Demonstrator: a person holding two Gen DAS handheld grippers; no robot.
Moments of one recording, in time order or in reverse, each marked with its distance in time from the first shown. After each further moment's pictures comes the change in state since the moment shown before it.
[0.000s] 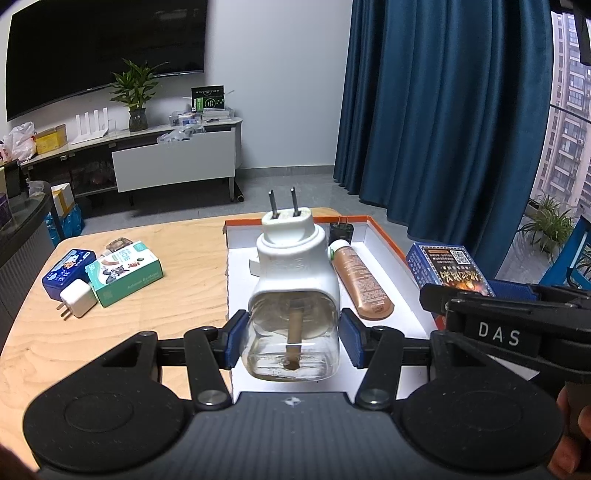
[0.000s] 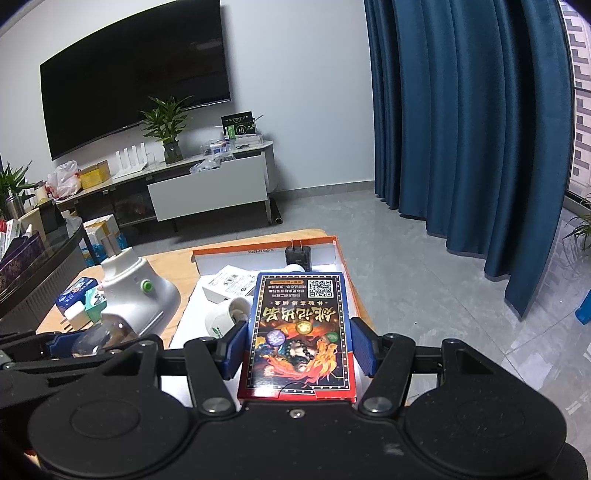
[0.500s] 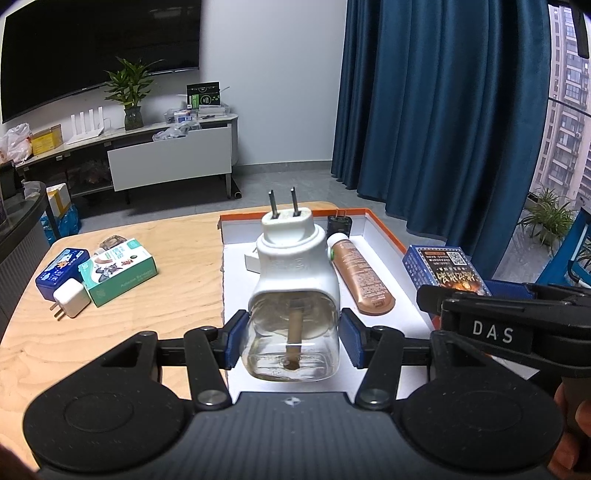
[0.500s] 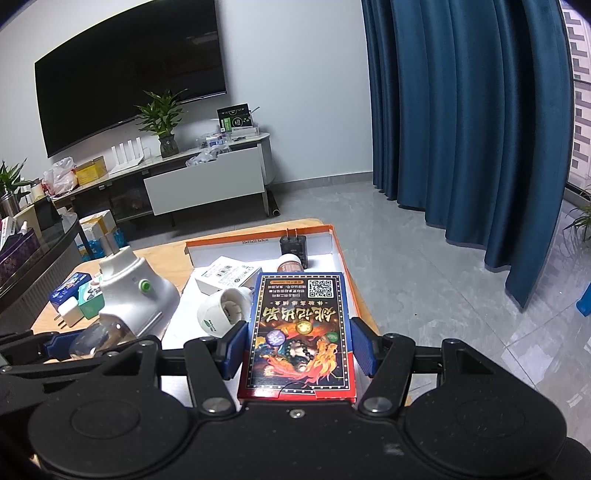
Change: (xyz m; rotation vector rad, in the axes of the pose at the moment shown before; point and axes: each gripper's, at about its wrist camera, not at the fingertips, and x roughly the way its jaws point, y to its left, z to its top) left arm 0.009 -0.001 -0.001 0.012 0.011 0.000; right arm 0.016 -0.006 -0.003 0.008 0.028 -0.002
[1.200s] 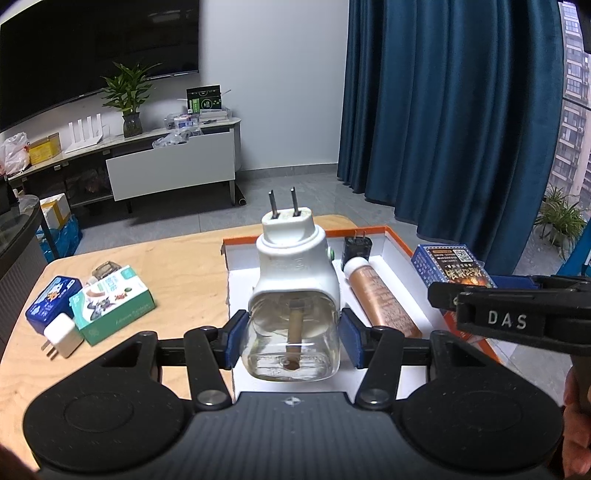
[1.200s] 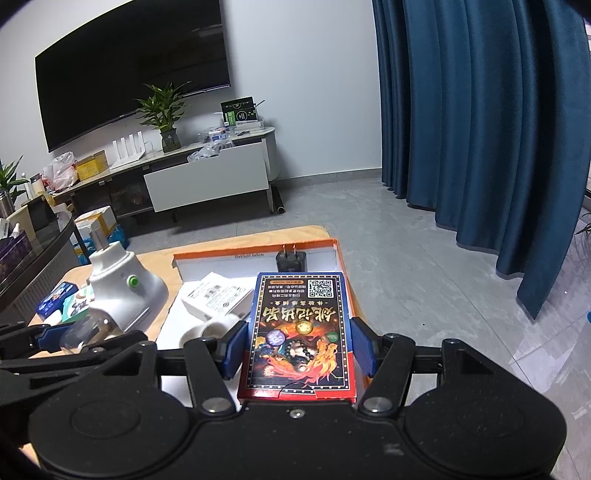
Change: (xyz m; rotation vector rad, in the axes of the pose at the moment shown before) left arm 0.040 0.010 0.029 0.016 -0.005 0.020; right arm 0.046 -0.015 0.032 -0.013 0.022 0.026
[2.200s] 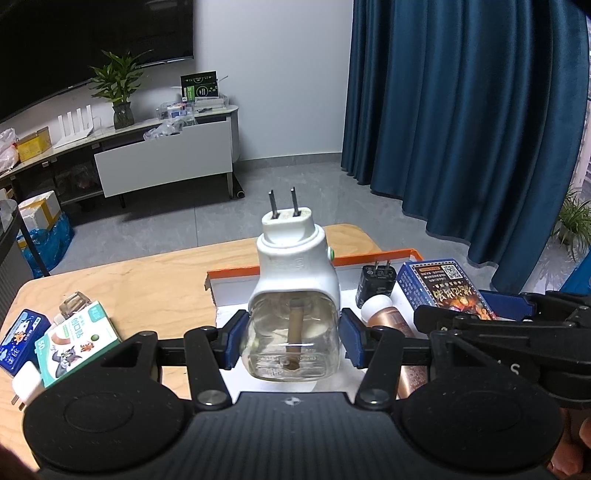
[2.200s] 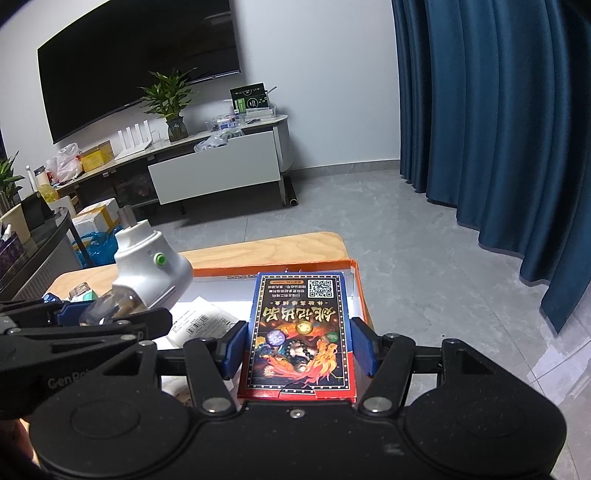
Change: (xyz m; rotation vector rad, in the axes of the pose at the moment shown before) left arm 0.063 0.007 0.037 0.002 0.053 0.003; right arm 0.069 -0.006 0.032 -0.017 0.044 0.050
